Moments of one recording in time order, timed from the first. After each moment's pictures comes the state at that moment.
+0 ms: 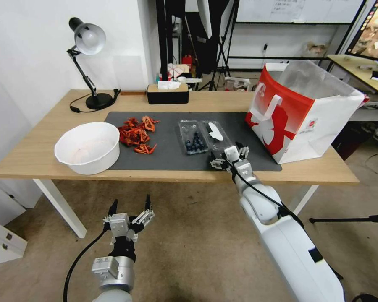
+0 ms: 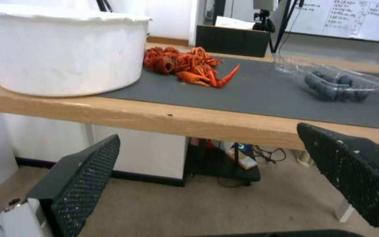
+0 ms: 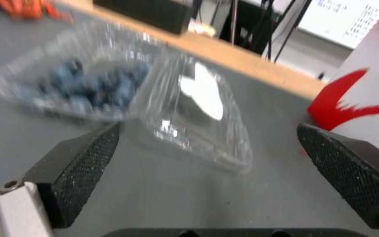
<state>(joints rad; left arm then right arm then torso) 1.77 -1.51 -0.39 -2.16 -0.13 -0.11 -0.19 -1.03 1.25 0.20 1.85 0.02 -0.39 0.07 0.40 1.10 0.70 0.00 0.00</state>
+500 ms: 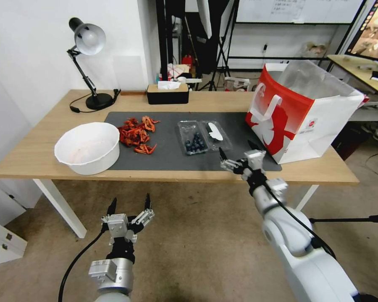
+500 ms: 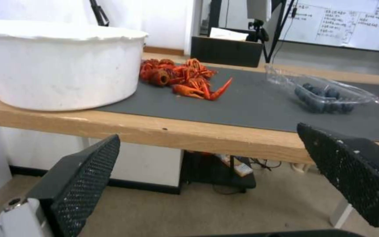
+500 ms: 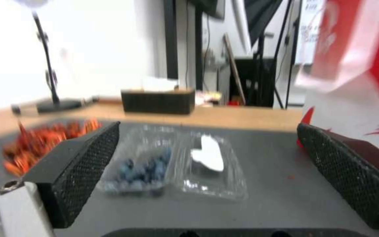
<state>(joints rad) 1.79 -1.50 -0.39 -2.18 -0.13 -0.13 -0.17 -1.37 1.21 0.38 2.14 0.33 -0.03 0.05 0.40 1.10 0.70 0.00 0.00</state>
